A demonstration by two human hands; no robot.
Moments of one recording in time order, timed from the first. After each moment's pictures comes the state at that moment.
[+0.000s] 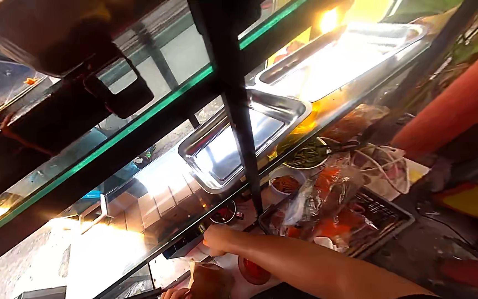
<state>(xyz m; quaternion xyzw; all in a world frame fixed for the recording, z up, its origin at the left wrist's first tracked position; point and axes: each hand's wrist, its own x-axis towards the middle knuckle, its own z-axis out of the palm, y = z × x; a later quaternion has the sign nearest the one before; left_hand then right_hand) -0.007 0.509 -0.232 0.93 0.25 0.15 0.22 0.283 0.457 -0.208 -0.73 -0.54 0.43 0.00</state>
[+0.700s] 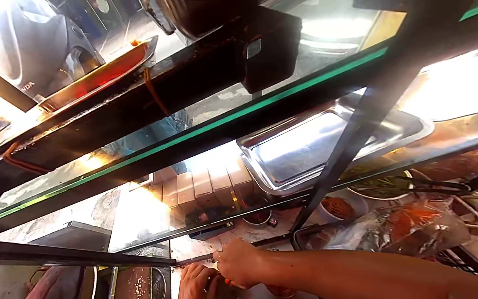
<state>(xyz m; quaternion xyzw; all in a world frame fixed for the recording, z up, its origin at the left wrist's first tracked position) 0.023 0.484 -0.211 0.94 0.26 0.15 0.14 0.241 0.436 -0.153 -0.47 -0.85 0.23 -0.10</state>
